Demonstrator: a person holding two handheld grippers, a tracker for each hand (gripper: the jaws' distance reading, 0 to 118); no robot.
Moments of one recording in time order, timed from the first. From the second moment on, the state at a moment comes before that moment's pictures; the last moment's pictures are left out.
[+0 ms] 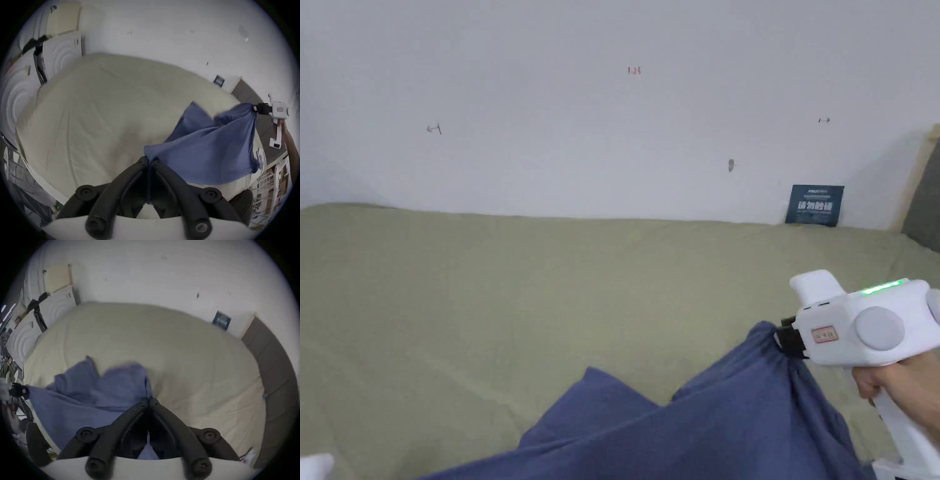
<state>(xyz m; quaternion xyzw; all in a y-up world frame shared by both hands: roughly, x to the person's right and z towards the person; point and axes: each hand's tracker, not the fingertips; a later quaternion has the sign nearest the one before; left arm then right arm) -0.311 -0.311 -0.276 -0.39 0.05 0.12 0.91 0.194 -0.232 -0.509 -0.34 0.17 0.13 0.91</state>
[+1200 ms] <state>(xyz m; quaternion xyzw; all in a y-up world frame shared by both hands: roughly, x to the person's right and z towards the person) -0.241 0.043 -0.439 -0.19 0.13 -0.03 0.97 0.275 0.080 -0.485 -0.07 0.05 0.03 1.00</state>
